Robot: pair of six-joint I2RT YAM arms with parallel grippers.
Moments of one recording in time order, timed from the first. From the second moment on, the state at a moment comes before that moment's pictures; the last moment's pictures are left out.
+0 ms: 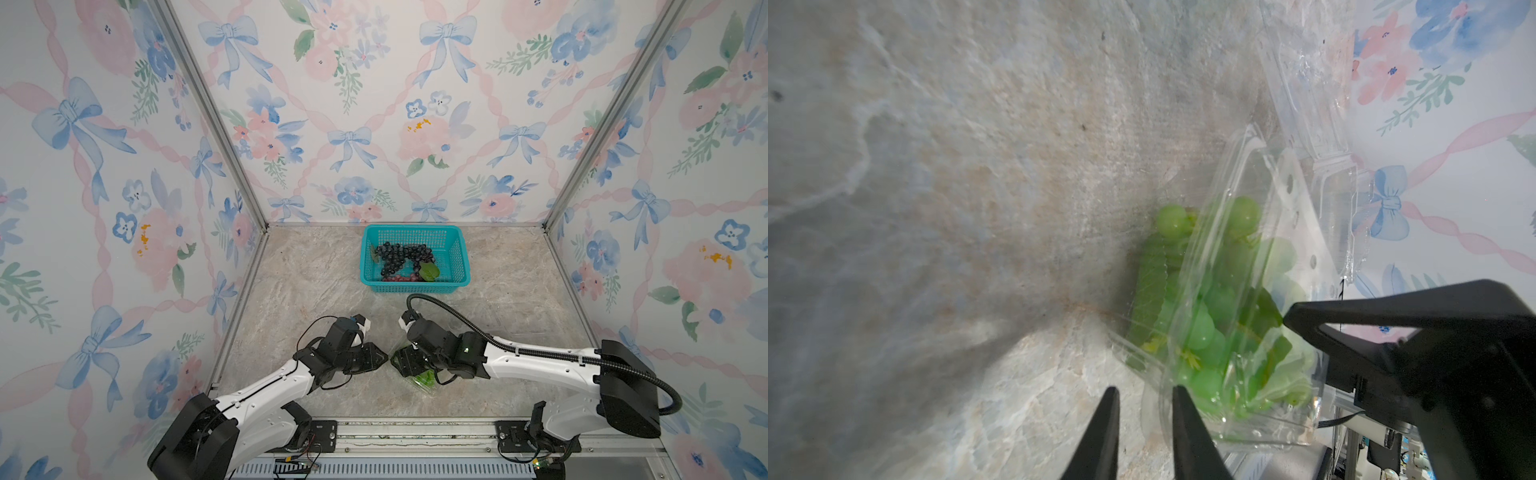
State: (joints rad) left arm -0.63 1.06 0.37 -0.12 0.41 -0.83; right arm 1.13 1.62 1.07 -0.37 0.04 0.67
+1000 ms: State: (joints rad) left arm -0.63 1.01 0.40 -0.14 0.39 -0.83; right arm 1.12 1.44 1.00 -0.48 0.08 0.71
